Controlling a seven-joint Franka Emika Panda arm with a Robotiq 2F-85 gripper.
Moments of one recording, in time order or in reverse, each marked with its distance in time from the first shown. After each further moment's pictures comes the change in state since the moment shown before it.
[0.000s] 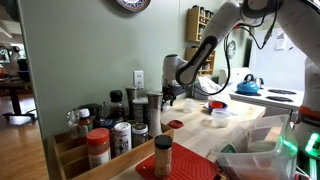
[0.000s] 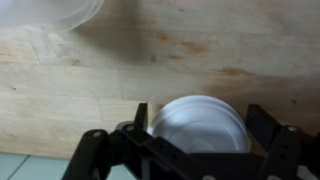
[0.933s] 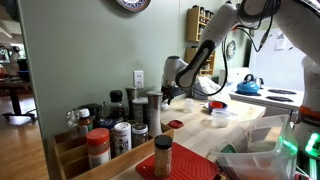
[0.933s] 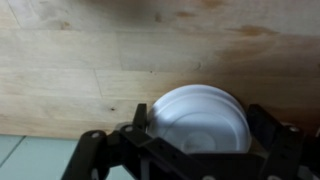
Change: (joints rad) arm 0.092 0.038 -0.132 0.016 0.049 0.148 -0.016
